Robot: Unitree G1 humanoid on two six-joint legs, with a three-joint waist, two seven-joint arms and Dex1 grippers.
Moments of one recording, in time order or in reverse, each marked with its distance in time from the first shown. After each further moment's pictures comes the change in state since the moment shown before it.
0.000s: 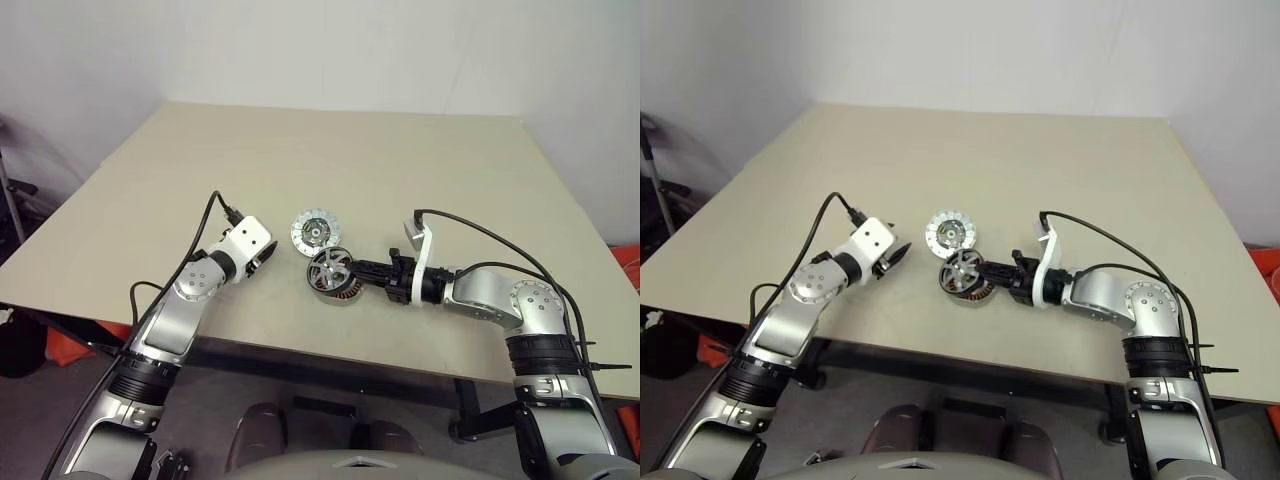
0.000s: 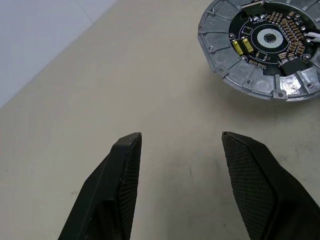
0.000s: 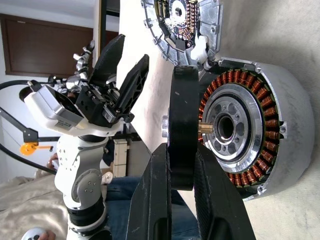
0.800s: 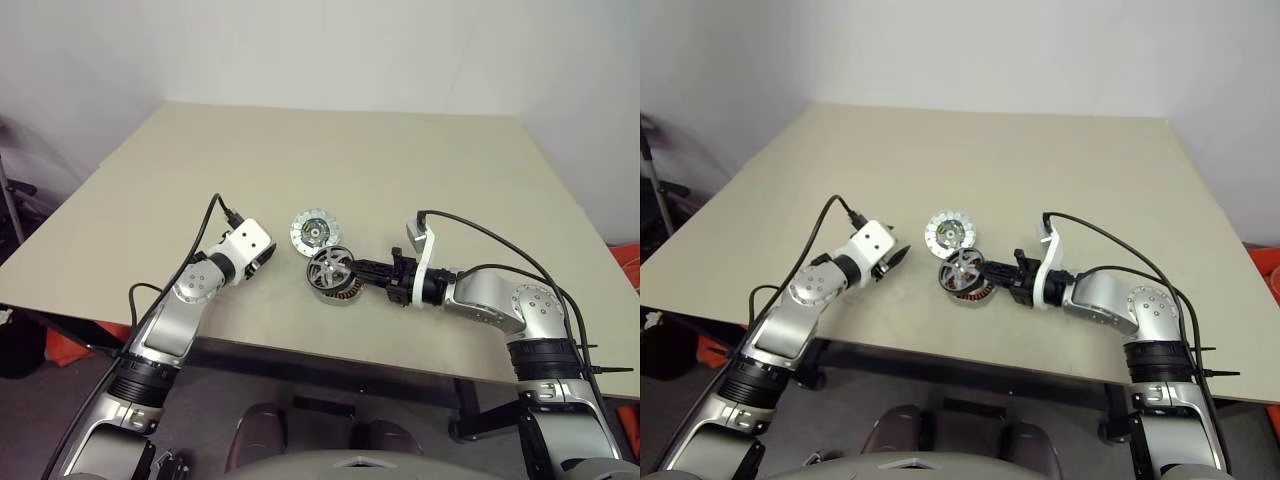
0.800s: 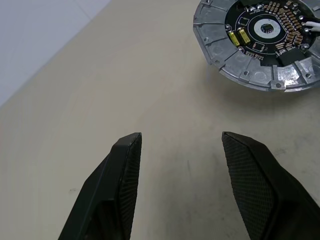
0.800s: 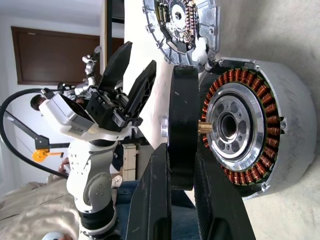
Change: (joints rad) left arm 0.009 0.003 0.000 0.006 0.016 -0.011 -0.007; right arm 0.024 -0.016 0.028 -0.005 0.056 -0.049 -0.018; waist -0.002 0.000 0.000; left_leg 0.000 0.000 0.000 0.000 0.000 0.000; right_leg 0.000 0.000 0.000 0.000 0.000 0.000
